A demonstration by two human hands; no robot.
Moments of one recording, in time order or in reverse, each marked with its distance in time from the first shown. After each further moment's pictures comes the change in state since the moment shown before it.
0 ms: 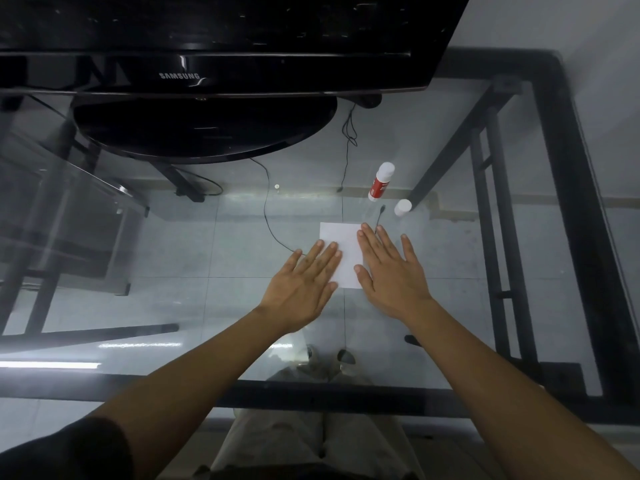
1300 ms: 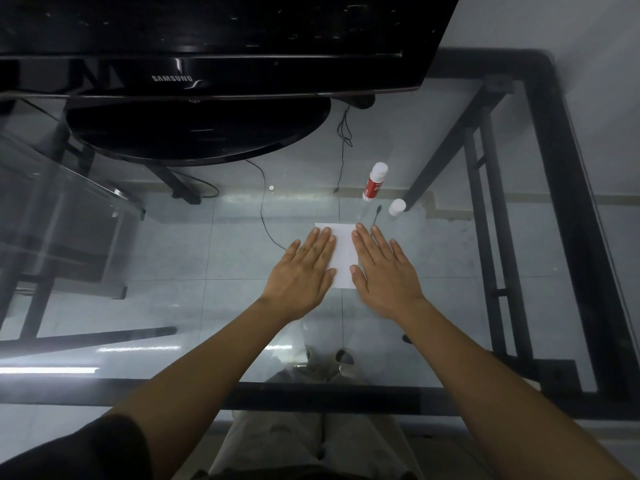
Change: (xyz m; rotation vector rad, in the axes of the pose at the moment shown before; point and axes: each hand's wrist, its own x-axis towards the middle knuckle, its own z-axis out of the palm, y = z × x) left_hand 0.018 -0.001 0.000 -0.049 0.086 -0.069; right_hand -0.001 -0.001 0.004 0.112 0.018 -0.005
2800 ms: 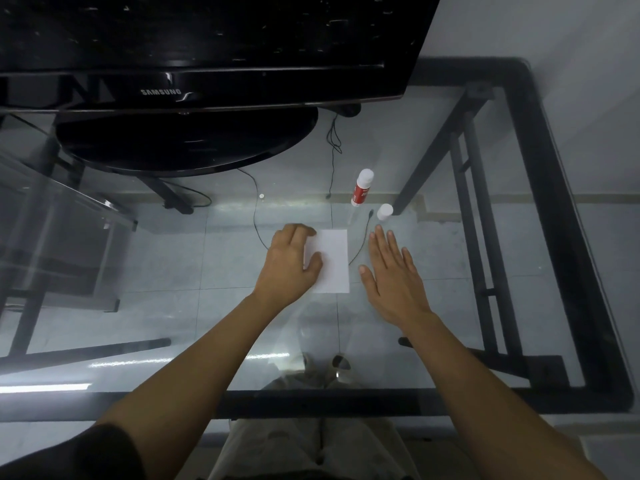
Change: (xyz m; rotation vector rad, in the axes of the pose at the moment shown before) left_hand 0.016 0.002 -0.036 -0.507 0.272 -0.147; right_hand -0.014 0.018 -0.002 0.169 0.055 0.140
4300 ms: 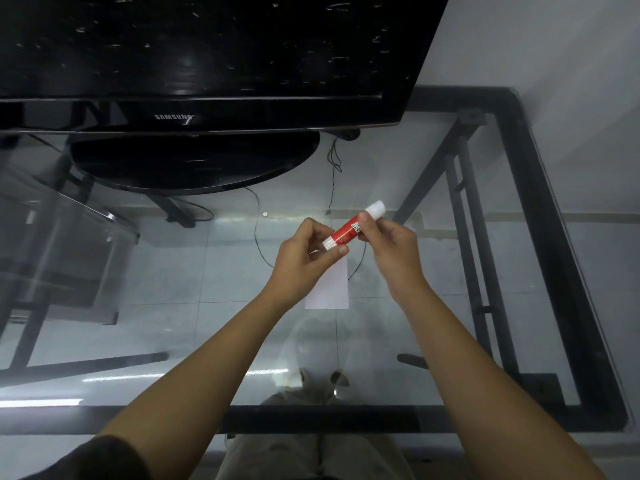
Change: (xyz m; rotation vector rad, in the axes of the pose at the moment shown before) left_hand 0.016 0.038 -0.028 -0.688 0.005 -0.105; right_hand 0.033 -0.056 -0.089 1.159 0.266 0.265
